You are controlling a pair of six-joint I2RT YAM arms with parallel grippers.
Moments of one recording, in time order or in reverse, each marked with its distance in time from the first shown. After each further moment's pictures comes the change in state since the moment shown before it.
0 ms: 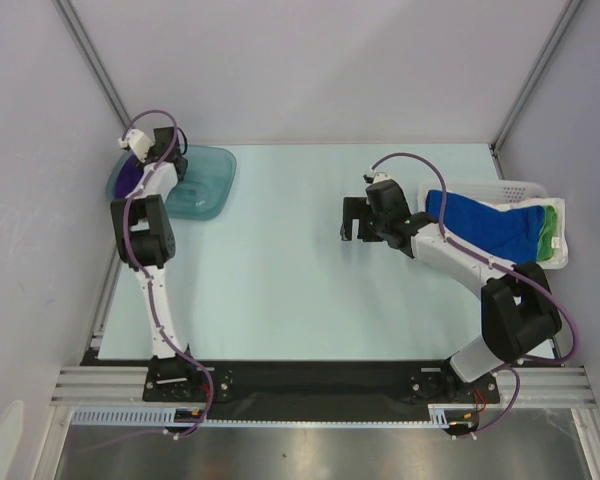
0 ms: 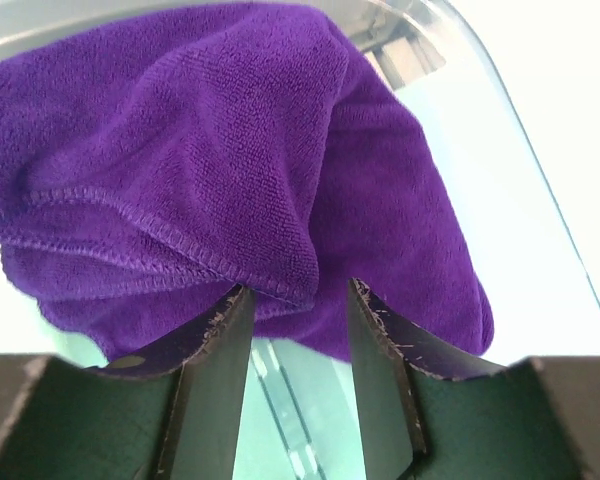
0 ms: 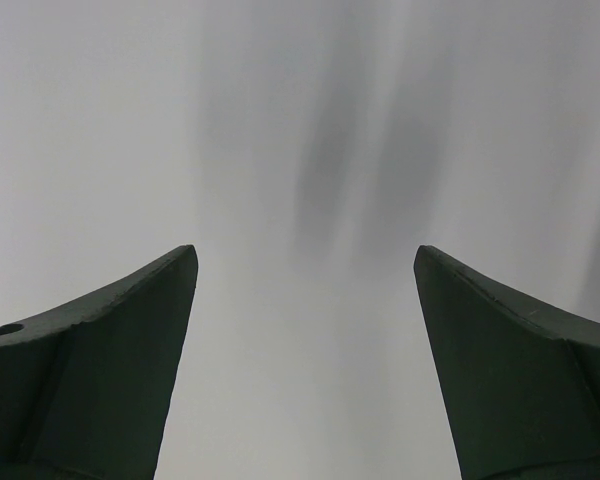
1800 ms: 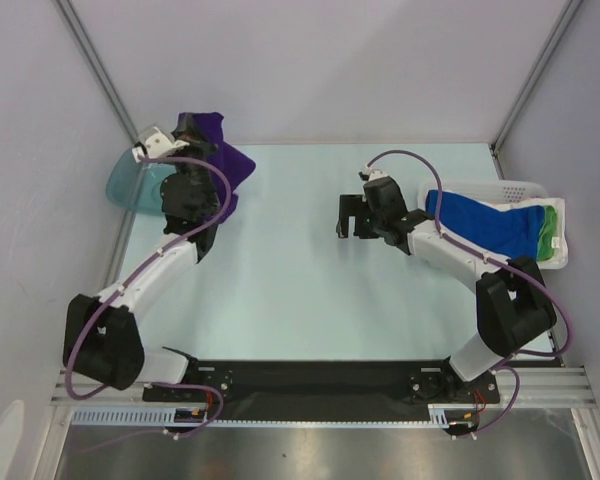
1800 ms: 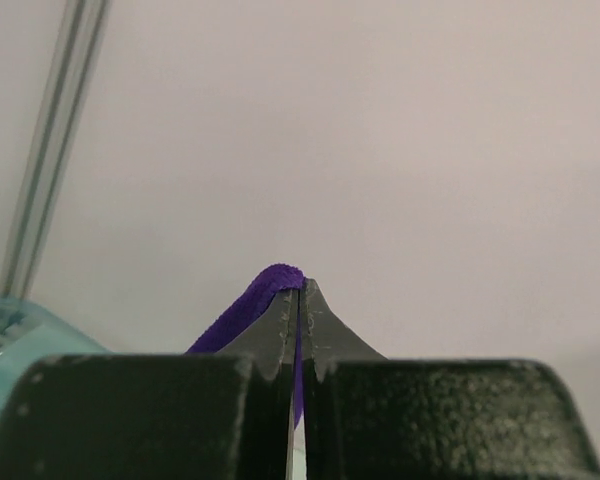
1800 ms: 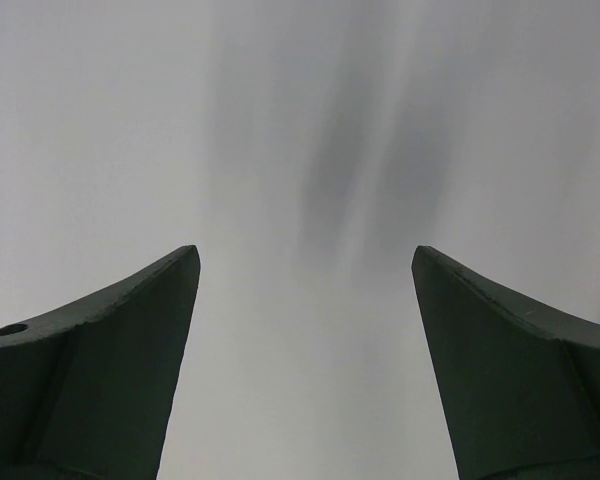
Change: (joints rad) left arm -0.434 -0.982 -0.990 1.250 0.024 0.536; right arm 0.000 0.043 0.028 0.029 -0.038 -0.015
